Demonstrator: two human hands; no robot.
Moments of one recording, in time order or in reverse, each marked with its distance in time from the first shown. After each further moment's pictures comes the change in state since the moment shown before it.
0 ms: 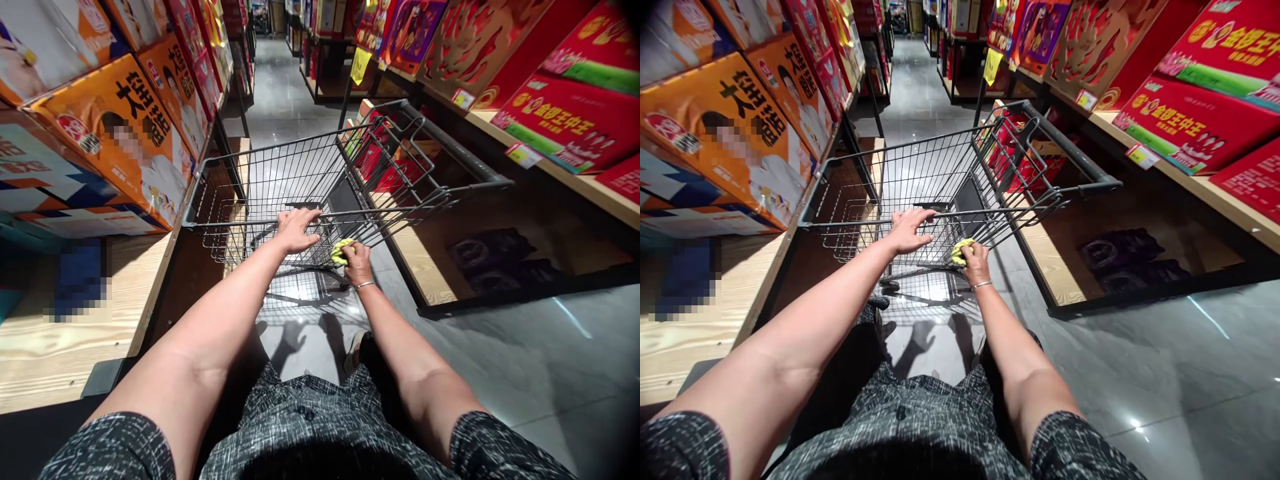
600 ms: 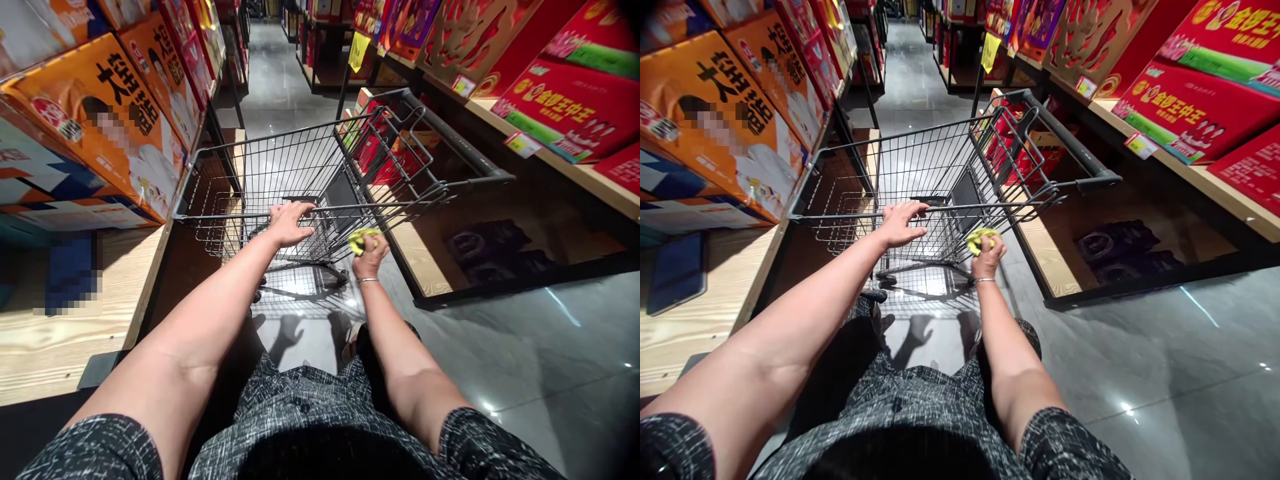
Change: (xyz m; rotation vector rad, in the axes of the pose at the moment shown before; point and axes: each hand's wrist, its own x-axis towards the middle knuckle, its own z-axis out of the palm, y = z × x) left_hand -0.007 -0.002 -0.003 -0.021 -0.005 -0.019; right_hand -0.010 0.021 -0.002 -0.068 0.339 0.213
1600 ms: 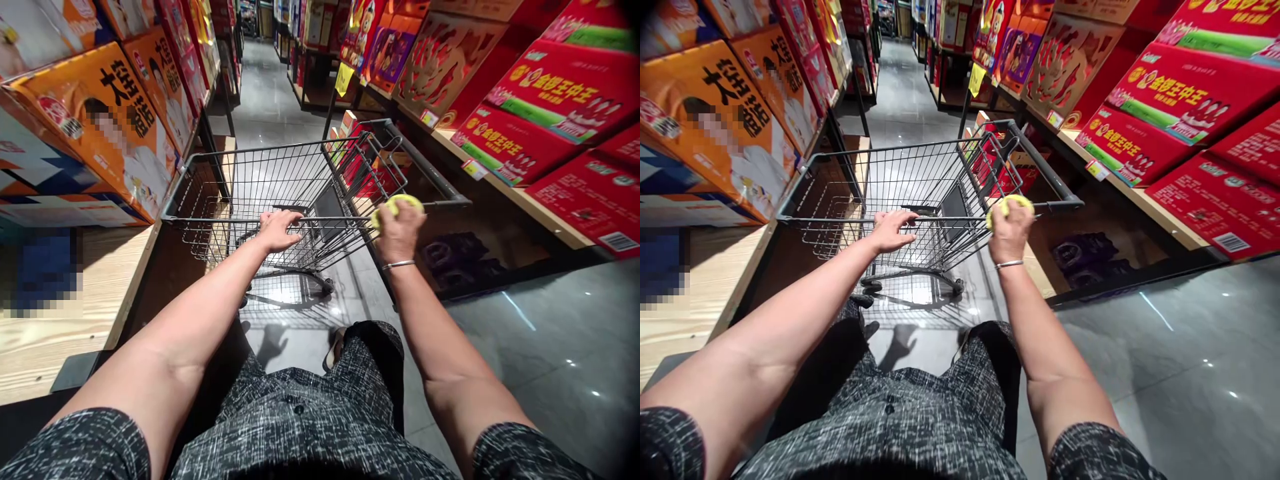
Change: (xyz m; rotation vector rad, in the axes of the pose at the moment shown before) left_hand -0.009 -0.003 0.004 -0.030 0.031 0.019; right_hand 0.103 -0.052 -0.144 -0.328 0.062 -0.330
